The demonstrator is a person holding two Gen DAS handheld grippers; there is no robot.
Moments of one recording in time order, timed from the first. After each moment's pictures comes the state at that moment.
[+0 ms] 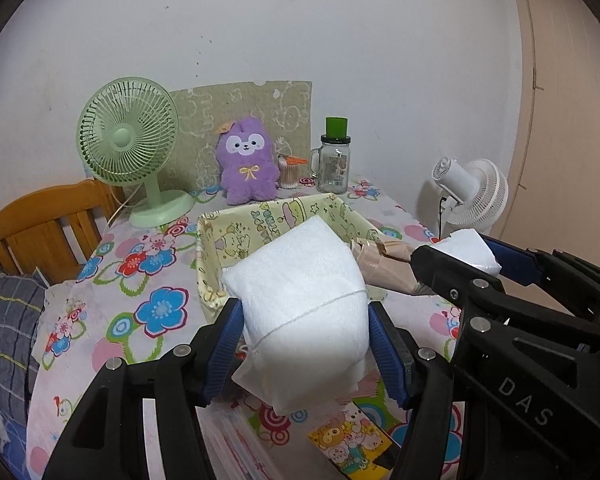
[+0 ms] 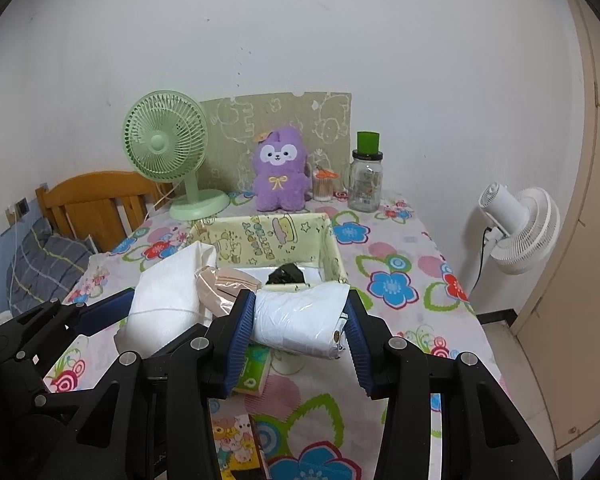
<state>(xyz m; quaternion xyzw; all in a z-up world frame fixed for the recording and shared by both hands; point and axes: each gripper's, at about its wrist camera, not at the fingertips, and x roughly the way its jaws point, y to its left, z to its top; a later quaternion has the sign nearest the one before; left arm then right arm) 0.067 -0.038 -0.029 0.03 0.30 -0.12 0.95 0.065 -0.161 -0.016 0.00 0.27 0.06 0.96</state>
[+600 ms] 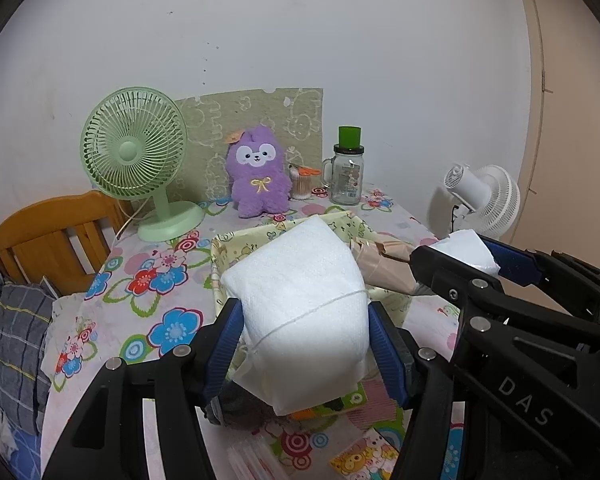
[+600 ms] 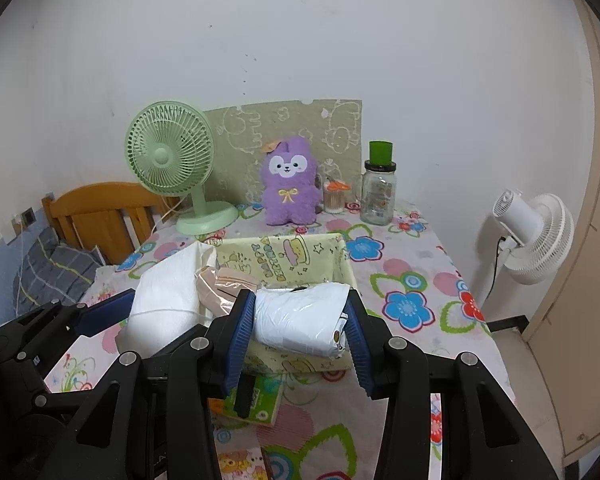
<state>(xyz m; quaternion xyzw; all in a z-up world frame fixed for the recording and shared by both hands) 0.092 -0.031 -0.017 0.04 0.29 -0.11 0.95 0.097 -0.156 -0.006 0.01 0.26 0.07 0.96</state>
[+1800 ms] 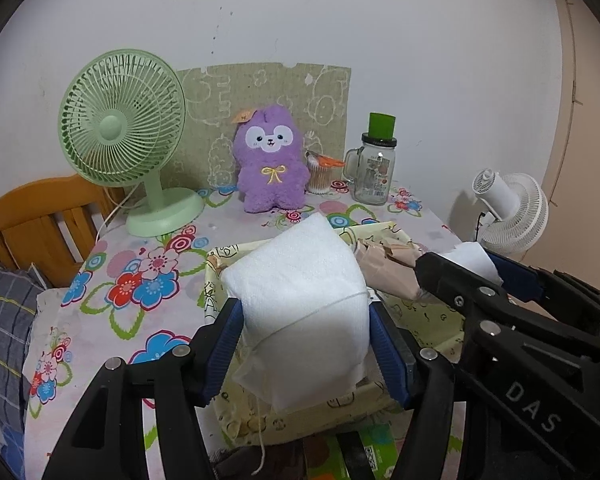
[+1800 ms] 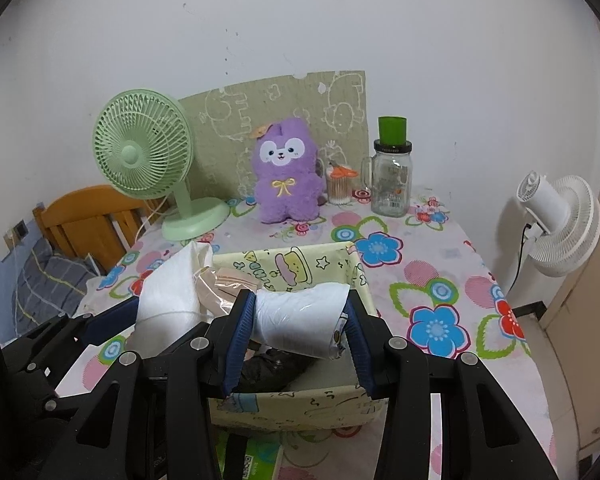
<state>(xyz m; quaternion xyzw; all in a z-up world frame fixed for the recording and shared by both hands) 0.184 -0.027 -0.042 0.01 0.32 -0.09 0.94 0.188 -0.156 -0.033 0.04 0.29 0.08 0.95</state>
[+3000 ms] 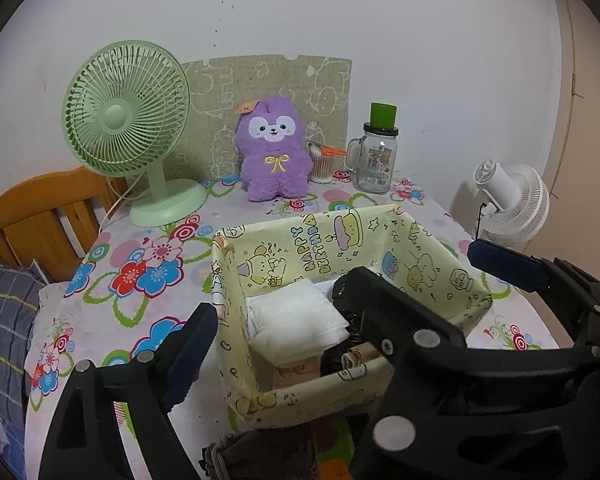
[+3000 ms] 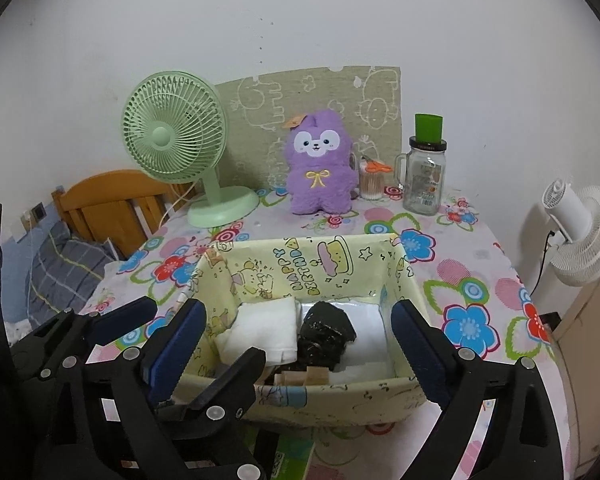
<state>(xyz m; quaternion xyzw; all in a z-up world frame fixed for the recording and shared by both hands) 0.170 -0.022 -0.047 0.02 0.33 -0.09 0.94 0.181 -0.130 -0.038 0.02 0.29 0.12 0.95</state>
